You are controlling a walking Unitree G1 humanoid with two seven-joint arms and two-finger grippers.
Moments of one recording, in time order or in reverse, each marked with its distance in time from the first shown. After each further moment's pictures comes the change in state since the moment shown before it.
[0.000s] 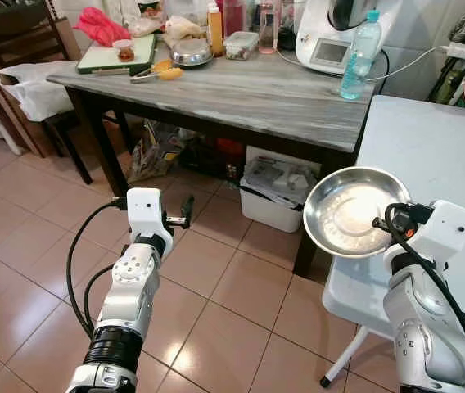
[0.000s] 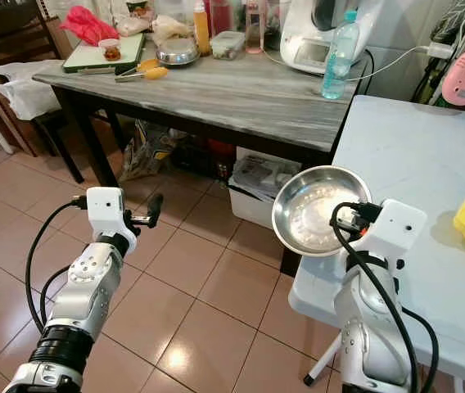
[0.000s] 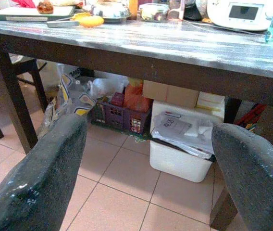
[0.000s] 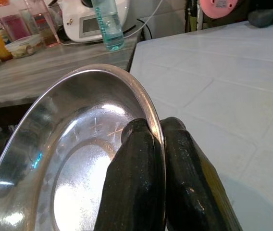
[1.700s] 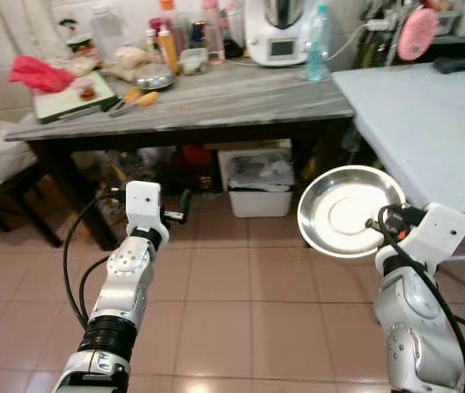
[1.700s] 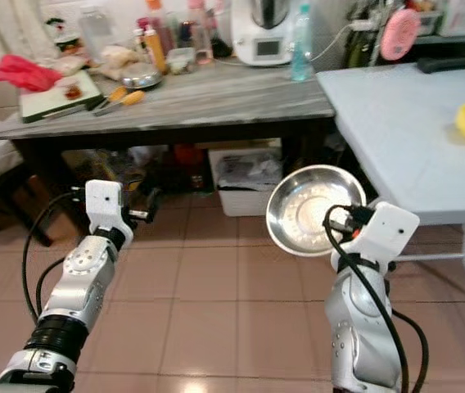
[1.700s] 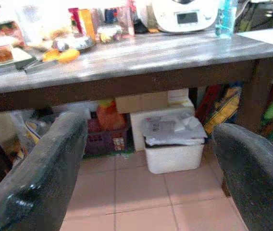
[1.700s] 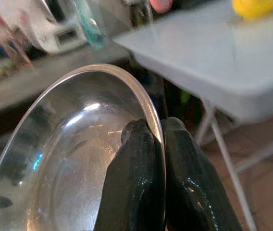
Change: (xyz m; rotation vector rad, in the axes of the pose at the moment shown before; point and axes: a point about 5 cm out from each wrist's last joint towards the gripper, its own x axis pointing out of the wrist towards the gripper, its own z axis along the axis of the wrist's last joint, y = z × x) left arm 0.008 -0.011 0.007 0.050 -0.050 -0.096; right arm -0.004 -0.002 -0.006 0.009 -0.010 -0.034
